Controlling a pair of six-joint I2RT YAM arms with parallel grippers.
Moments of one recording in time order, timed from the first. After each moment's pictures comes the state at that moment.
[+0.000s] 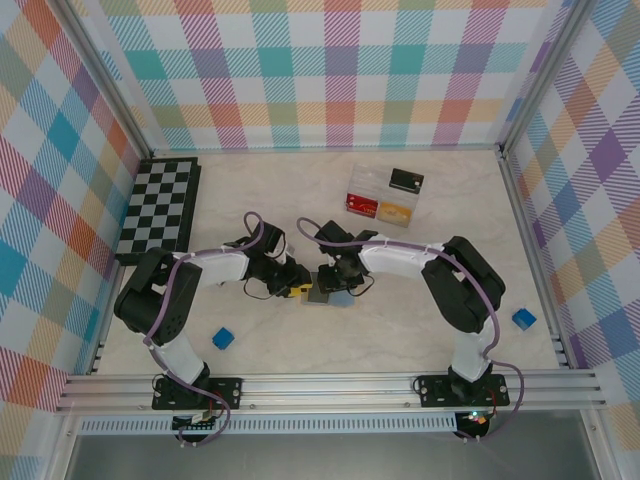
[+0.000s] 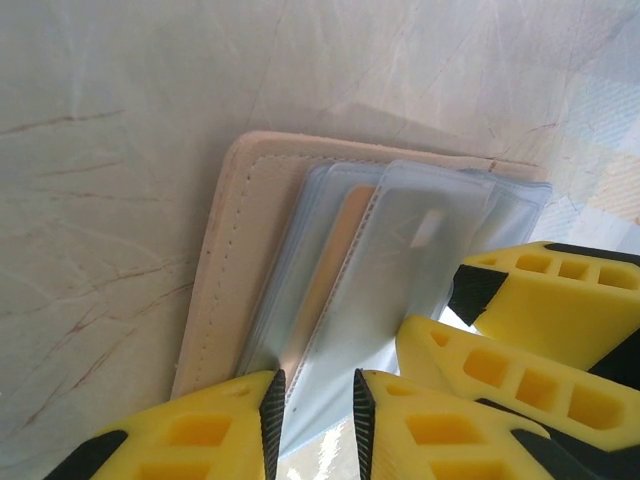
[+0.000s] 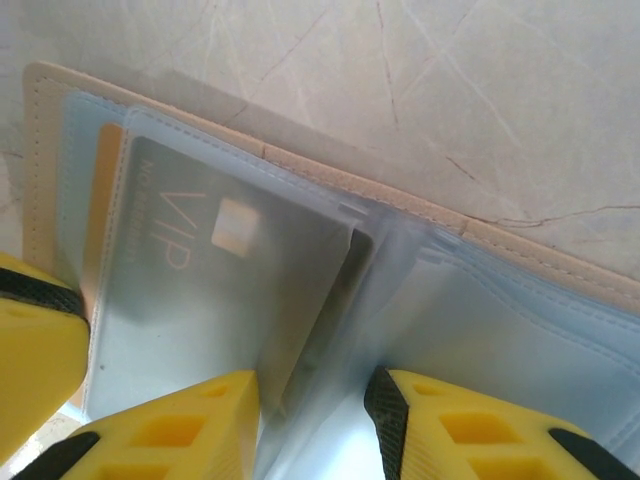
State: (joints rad) left arm -0.47 1.71 0.84 -0.27 0.62 -0.86; right arm 0.81 1.89 1.20 -0.59 -0.13 0.53
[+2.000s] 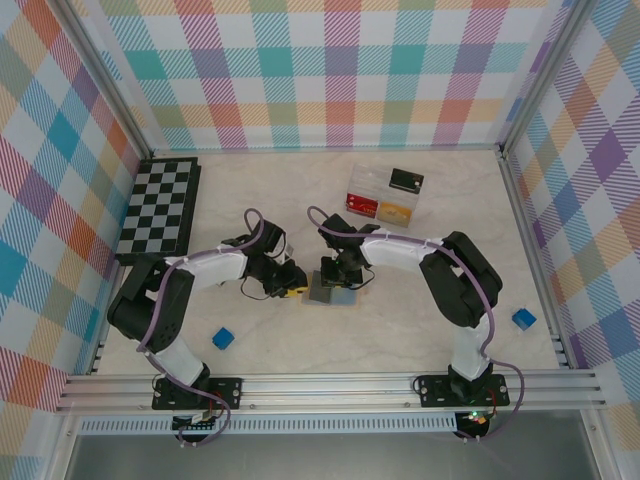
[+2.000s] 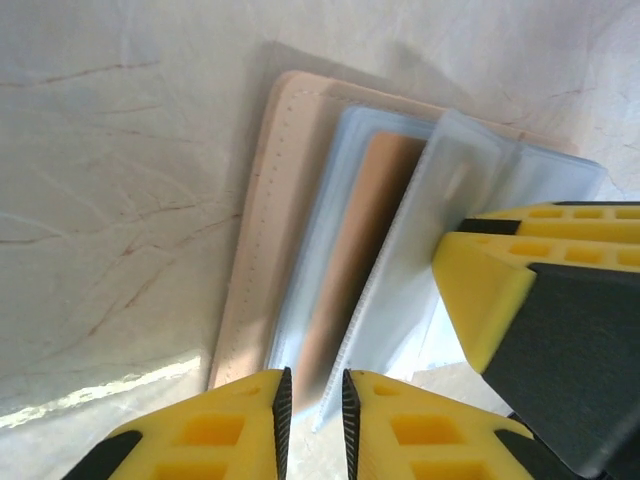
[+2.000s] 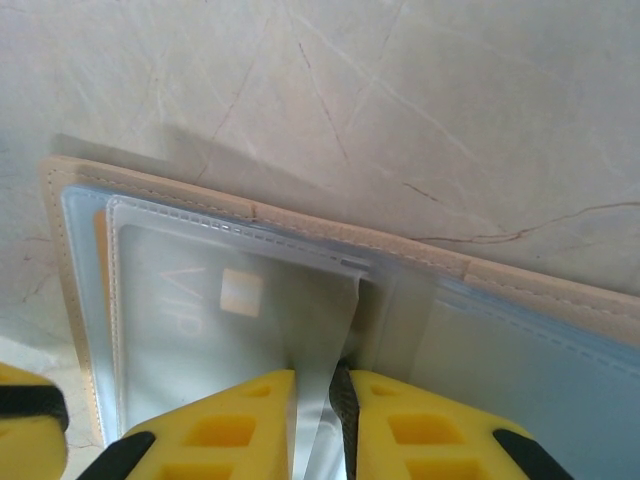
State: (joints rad) left arm -0.49 1.65 0.87 -0.41 0.55 -0.78; right arm 0.77 1.92 1.24 -0.60 -0.21 0.71
